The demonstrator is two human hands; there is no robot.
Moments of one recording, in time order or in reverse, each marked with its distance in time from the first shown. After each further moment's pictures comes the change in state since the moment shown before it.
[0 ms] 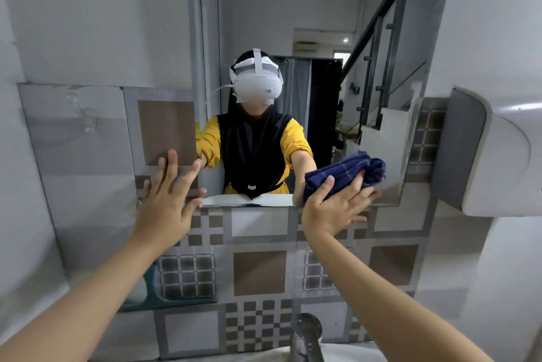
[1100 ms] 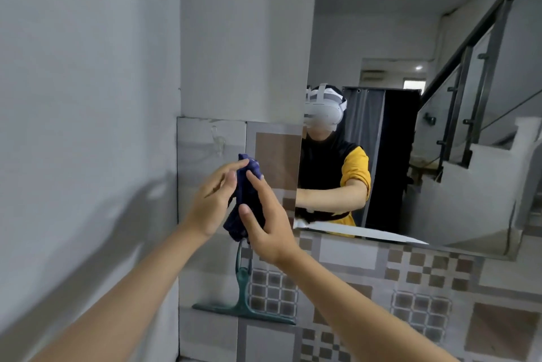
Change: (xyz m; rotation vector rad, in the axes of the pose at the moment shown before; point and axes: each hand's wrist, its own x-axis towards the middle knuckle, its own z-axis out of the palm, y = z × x) left_hand -0.016 -0.023 -0.129 -1.047 0.104 -0.251; right_hand -0.166 -0.150 0.039 0.626 -1.039 -0.593
